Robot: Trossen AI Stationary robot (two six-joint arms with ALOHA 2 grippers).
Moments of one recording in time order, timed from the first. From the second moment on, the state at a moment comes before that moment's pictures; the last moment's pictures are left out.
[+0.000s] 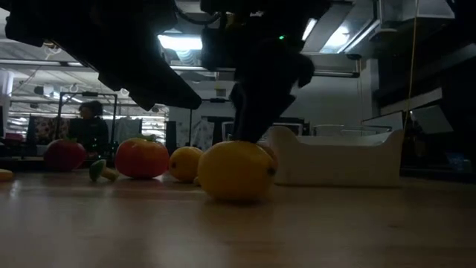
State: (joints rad) left arm -0.42 1.60 0.65 0.40 -0.38 -0.37; right arm 0.19 2.10 1.63 -0.72 0.03 0.02
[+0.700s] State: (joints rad) left arm -0.42 1.60 0.65 0.40 -0.38 -0.37; right arm 0.20 2.12 1.63 -0.73 0.03 -0.01
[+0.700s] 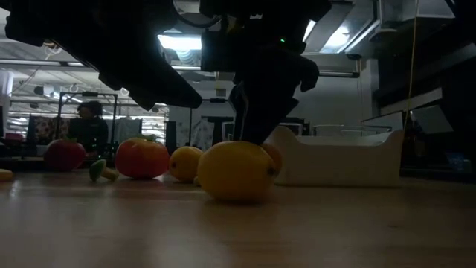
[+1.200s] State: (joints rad) left arm -0.42 1.58 0.65 0.40 -0.38 -0.36; right arm 0.20 2.12 1.63 -0.73 0.03 -0.01
